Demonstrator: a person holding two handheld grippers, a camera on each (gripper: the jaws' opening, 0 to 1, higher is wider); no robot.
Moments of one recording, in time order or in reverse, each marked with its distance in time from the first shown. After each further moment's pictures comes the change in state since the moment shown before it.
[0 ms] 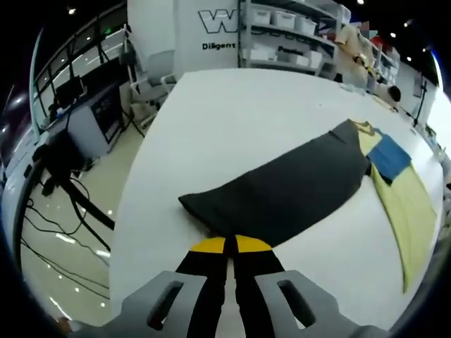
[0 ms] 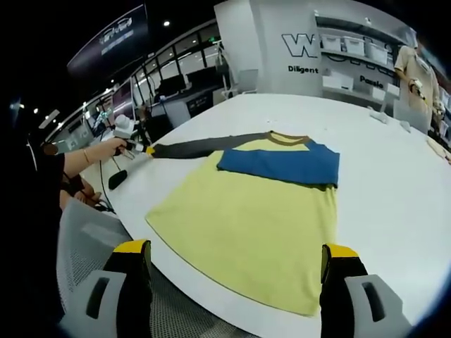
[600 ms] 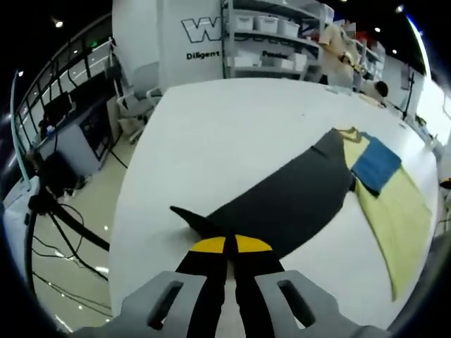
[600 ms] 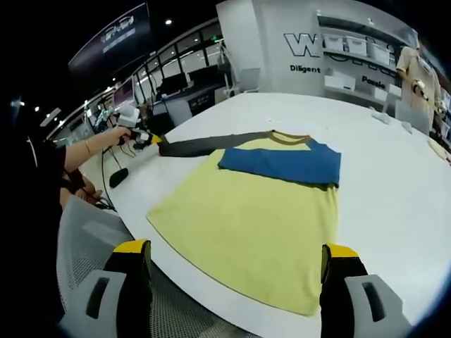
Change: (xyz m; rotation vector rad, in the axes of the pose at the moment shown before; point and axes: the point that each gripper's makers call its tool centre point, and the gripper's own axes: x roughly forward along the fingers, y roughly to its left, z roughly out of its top) left arm -0.001 -0.035 0.044 0.083 -0.045 -0.061; right arm 0.000 0.001 -0.001 -0.007 0.007 0.009
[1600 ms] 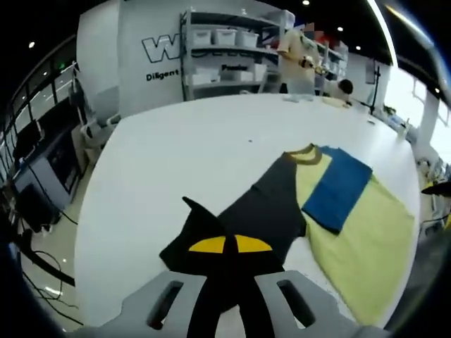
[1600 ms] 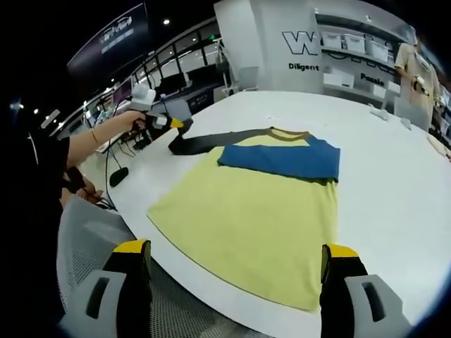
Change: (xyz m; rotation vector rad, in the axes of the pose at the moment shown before) left arm 0.024 -0.103 0.071 0.118 -0.095 -0.194; right arm -0.001 0.000 -0.007 0.014 0.006 0.003
